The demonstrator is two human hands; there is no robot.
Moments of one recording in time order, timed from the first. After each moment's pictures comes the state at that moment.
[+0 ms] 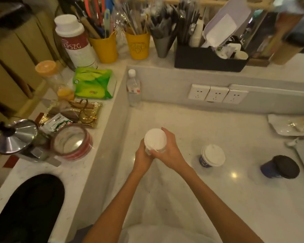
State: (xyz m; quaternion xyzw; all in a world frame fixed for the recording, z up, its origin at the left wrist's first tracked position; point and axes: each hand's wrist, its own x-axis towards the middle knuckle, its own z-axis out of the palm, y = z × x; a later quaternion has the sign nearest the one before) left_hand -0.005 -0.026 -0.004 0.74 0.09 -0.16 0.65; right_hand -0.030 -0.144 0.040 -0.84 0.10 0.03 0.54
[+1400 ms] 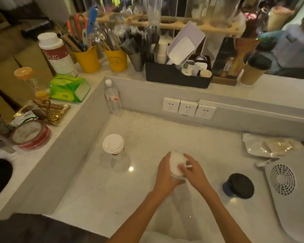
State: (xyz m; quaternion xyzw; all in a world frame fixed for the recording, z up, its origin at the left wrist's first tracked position) left_hand -0.109 -0.260 0.005 0.82 -0.04 -0.17 0.55; right_hand -0.117 -0.401 0.018 -0.84 0.15 0.08 0.51
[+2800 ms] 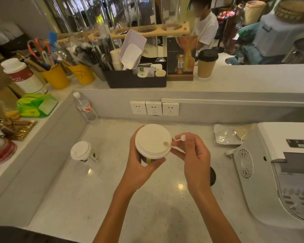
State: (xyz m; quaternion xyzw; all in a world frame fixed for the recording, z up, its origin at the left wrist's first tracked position) left_hand -0.146 -0.324 0.145 0.74 -0.16 0.01 0.65; right_hand -0.191 -0.469 0.182 -0.60 0.12 -0.23 0.75
